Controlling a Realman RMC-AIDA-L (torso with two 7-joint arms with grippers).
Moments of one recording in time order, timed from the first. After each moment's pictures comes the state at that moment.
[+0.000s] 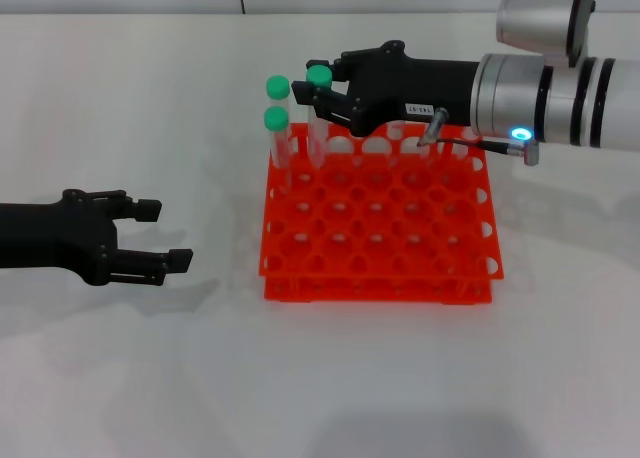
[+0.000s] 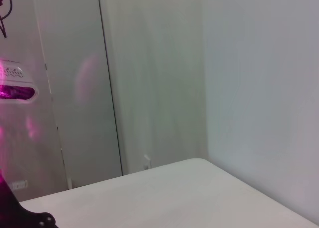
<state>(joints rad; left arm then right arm) -0.35 -2.01 0.87 0.99 2.06 1.62 -1.65 0.70 2.03 -1.65 -0.71 -1.15 -0.88 1.37</state>
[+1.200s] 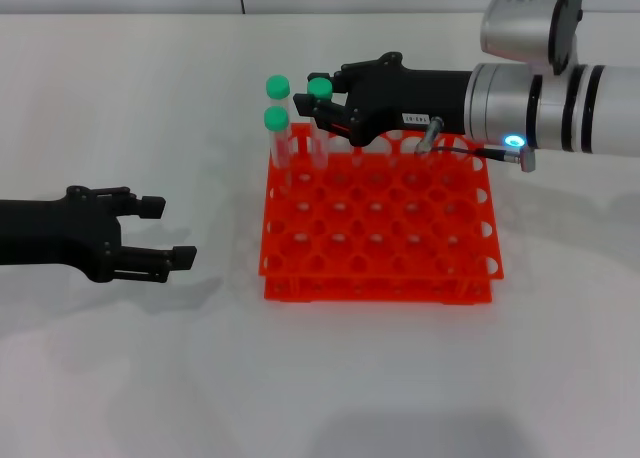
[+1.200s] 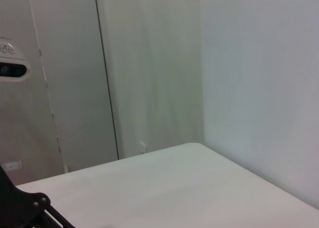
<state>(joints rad) -0.36 -2.01 0.87 0.99 2.05 1.62 -1.65 0.72 2.03 -1.68 -0.68 -1.15 -0.85 1.37</state>
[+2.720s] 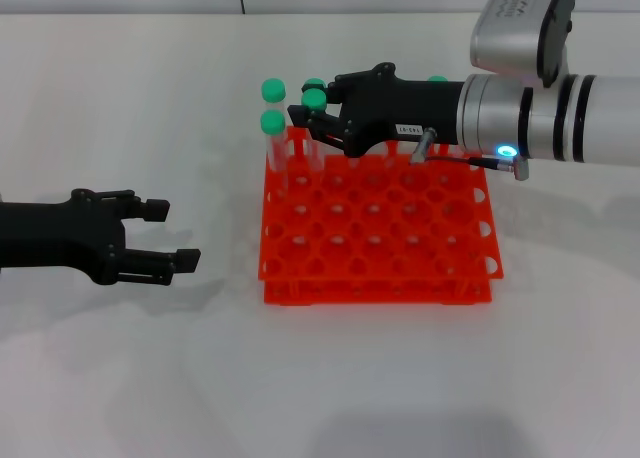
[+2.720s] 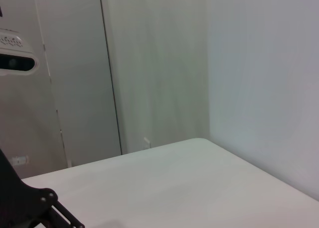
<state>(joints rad) -0.37 -2.01 0.87 0.97 2.06 1.62 -1.64 0.73 2.03 -1.73 -0.66 -1.10 -0.83 1.34</state>
